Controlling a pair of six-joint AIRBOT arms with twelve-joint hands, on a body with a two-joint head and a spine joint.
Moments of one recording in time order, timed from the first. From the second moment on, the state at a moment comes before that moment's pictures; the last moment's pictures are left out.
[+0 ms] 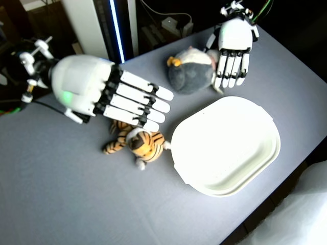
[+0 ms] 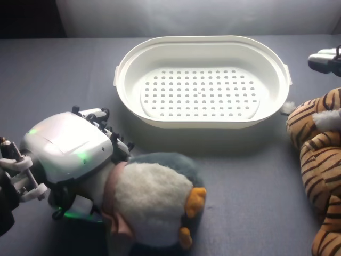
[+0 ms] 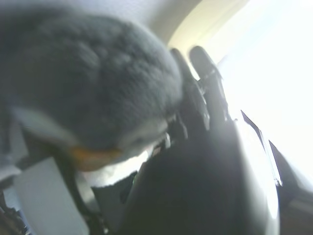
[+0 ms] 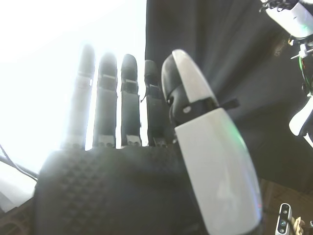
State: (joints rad) left arm 0.95 -0.78 0.89 -0.27 -0.72 1.37; right arm -1.27 -0.85 1.01 0.18 1.40 -0.66
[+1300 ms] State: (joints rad) left arm 0.47 -0.99 1.24 -0.54 -0.51 1.68; right arm -1.28 -0.85 1.02 0.16 1.40 -0.64
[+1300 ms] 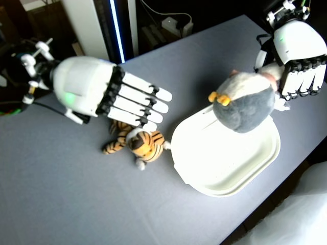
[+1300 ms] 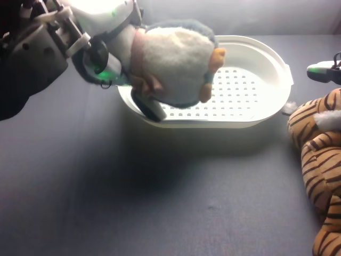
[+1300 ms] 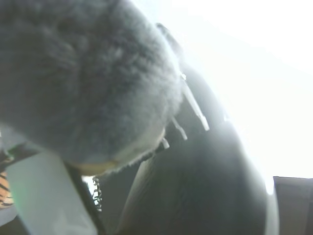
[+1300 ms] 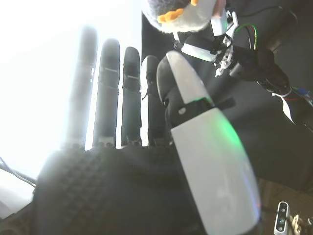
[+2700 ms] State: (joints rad) left arm 0.66 -0.80 0.92 -0.30 -0.91 1.52; right arm -1.54 -0.69 0.89 0.10 1.47 -0.65
